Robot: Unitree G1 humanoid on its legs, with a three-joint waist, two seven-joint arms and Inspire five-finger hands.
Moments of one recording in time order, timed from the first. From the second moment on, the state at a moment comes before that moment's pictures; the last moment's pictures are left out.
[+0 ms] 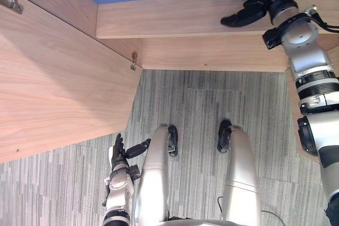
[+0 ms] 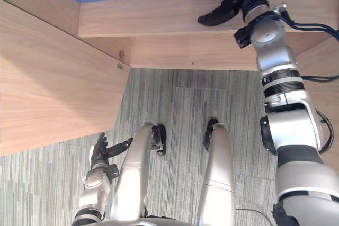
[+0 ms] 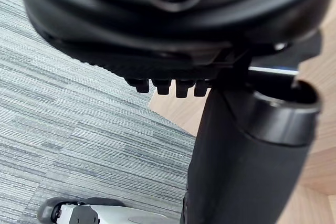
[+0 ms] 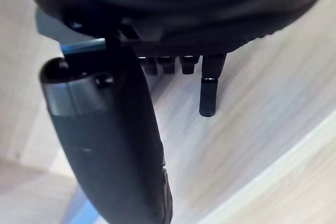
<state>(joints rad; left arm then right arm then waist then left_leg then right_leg) 0.00 -0.06 0.28 0.46 -0.03 0.03 0.21 -1.20 -0.67 0.31 0.74 -0.25 -0.02 0.12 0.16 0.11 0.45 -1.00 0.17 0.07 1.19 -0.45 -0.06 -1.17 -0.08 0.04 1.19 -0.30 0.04</state>
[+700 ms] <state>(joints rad) 0.03 -0.04 0.30 0.49 -0.07 0.02 0.18 -1.04 -0.71 0.60 0.69 -0.44 -0.05 0.15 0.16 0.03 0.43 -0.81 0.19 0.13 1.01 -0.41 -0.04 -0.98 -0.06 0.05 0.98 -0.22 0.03</state>
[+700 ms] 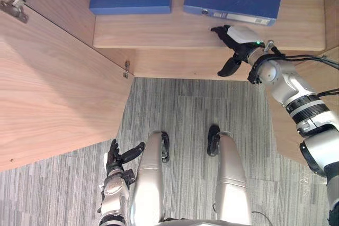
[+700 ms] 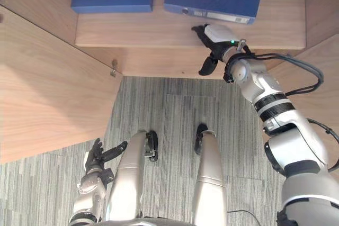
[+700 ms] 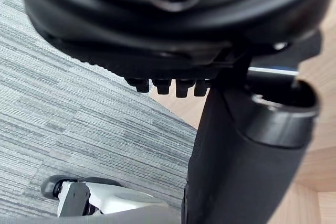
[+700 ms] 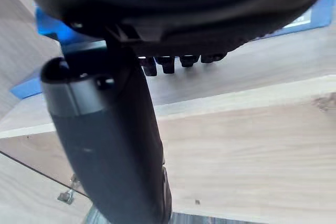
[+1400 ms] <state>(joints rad) 0.07 0.04 0.28 0.56 -0.07 -0.03 0.20 -0.96 -0.57 0.42 0.88 -0.47 0.06 -0.02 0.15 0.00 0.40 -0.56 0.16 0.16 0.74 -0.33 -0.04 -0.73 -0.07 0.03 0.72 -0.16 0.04</state>
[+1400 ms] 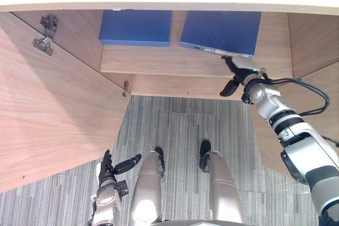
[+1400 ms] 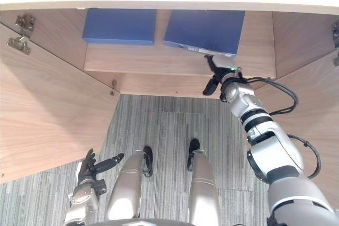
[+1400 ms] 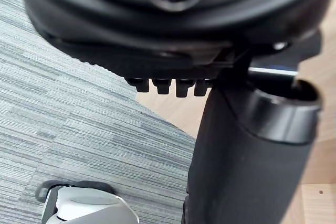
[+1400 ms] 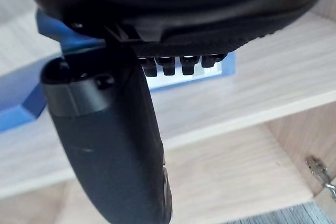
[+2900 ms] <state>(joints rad) 0.01 -0.04 0.28 0.63 -0.03 -0.05 0.28 -1.24 -0.65 0.44 0.93 -0.59 0.06 -0.15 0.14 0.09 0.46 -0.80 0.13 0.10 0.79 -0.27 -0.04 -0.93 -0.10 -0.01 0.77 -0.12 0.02</state>
